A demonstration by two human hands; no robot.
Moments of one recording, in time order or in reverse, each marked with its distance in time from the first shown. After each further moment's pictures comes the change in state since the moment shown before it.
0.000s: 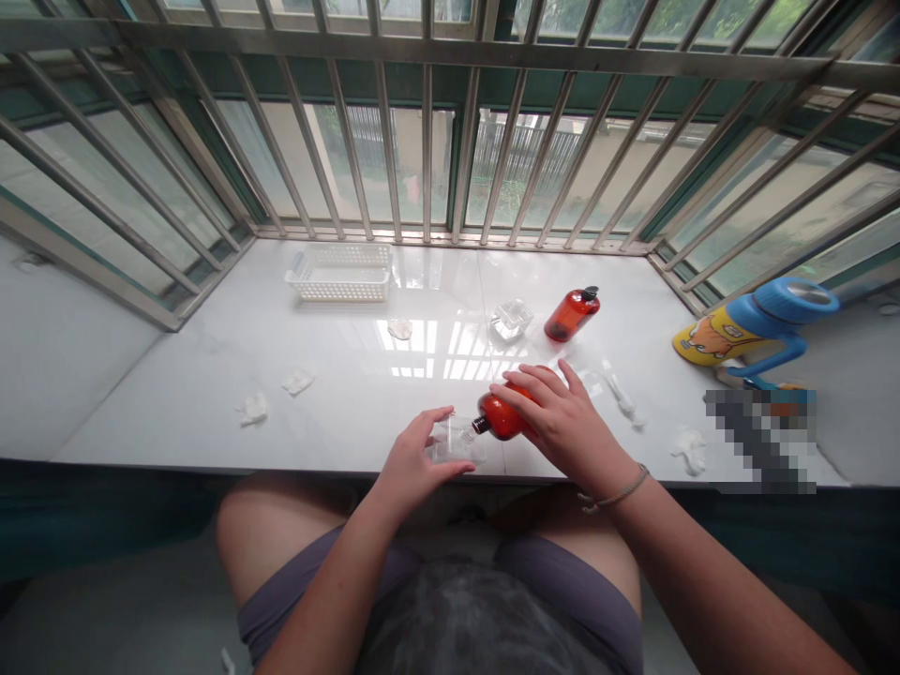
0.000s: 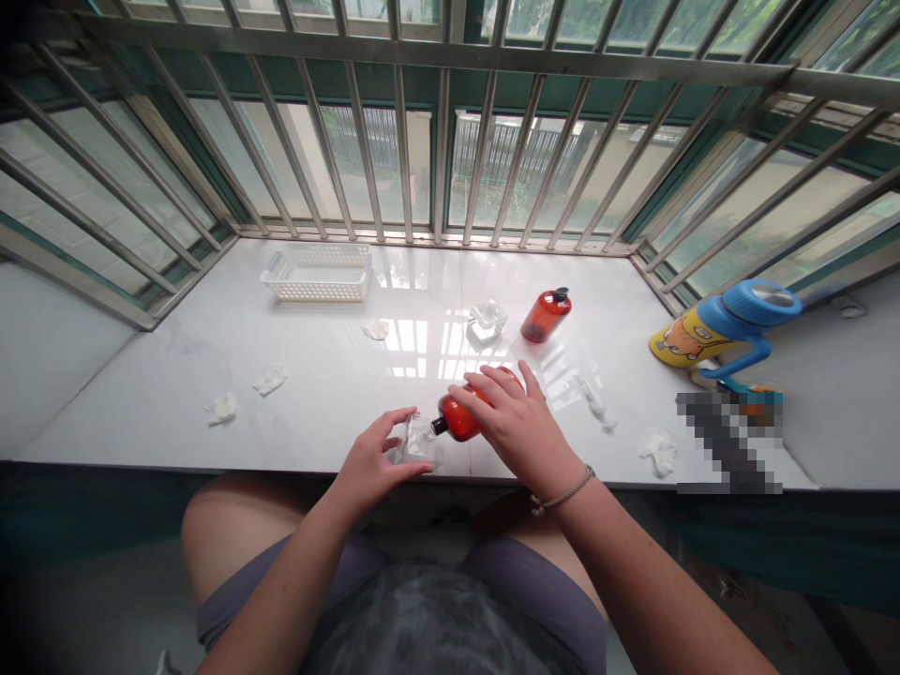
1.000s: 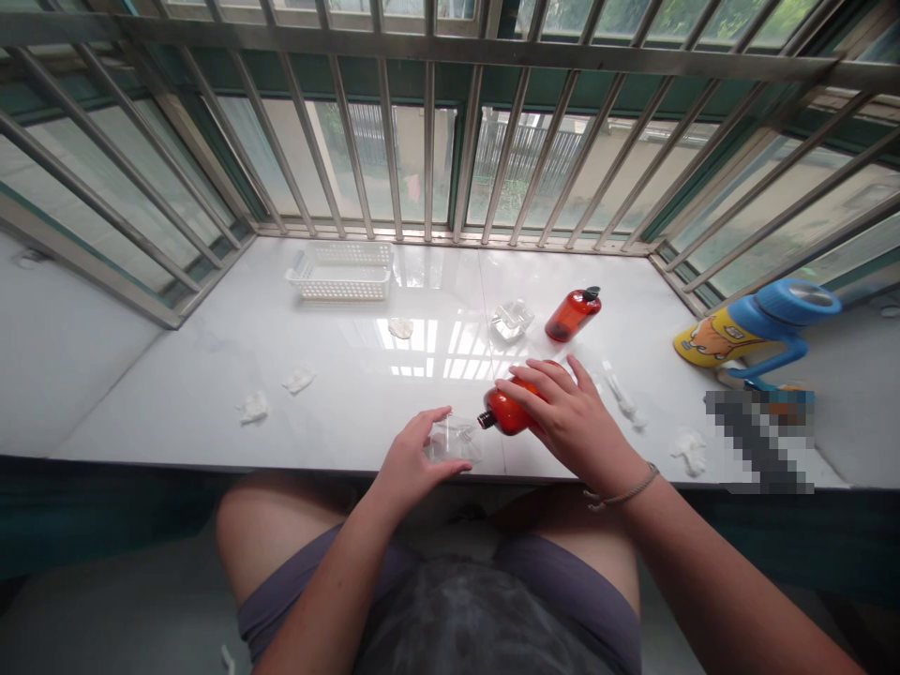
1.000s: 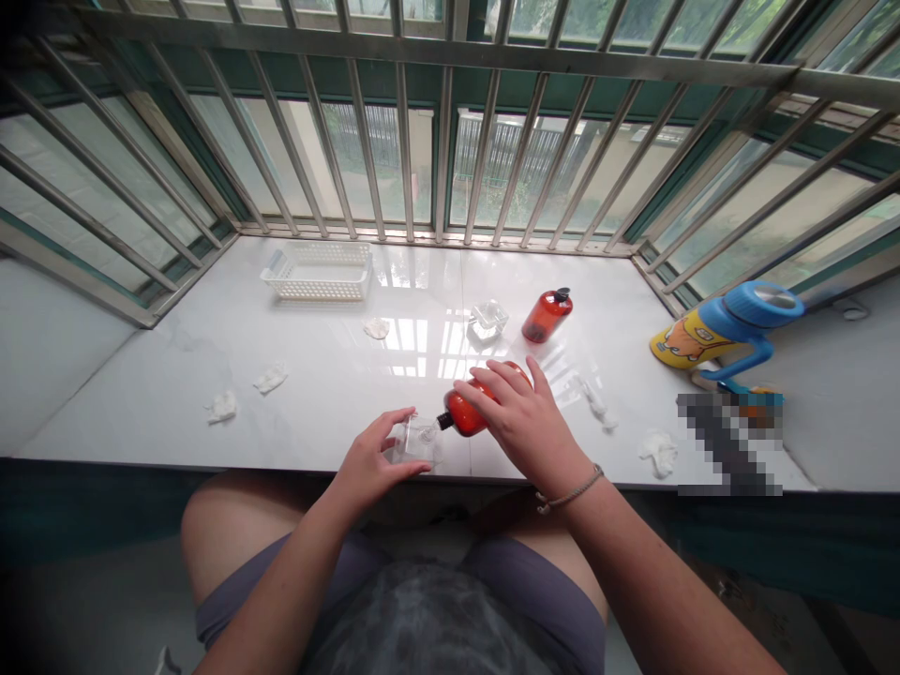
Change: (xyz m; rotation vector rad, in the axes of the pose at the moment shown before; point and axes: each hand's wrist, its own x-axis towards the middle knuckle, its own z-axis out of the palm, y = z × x) left_hand -0.001 -0.011 -0.001 0.051 0.014 0.032; right_hand 0.001 0.005 -0.007 -0.029 0.034 -0.003
